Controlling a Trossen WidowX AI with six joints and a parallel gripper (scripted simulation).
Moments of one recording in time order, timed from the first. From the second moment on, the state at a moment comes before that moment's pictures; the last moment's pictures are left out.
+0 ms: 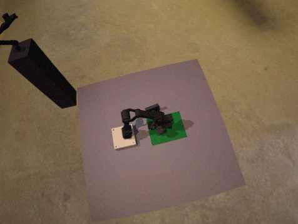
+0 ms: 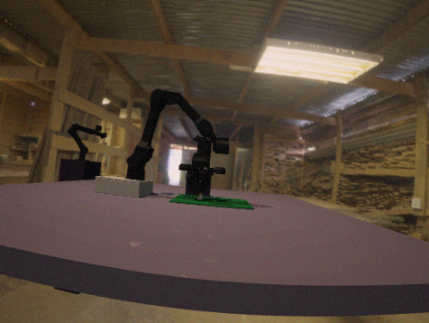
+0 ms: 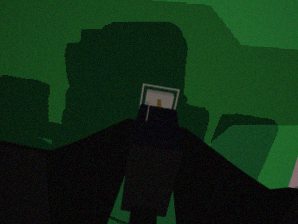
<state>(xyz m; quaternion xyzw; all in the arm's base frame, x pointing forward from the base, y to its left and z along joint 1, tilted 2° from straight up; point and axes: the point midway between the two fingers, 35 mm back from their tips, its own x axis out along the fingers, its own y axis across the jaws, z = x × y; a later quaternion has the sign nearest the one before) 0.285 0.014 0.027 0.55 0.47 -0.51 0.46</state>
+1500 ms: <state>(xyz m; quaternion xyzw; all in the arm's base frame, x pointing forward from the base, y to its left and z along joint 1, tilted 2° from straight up) 0.283 0.014 0.025 0.55 0.47 -0.51 0.46</state>
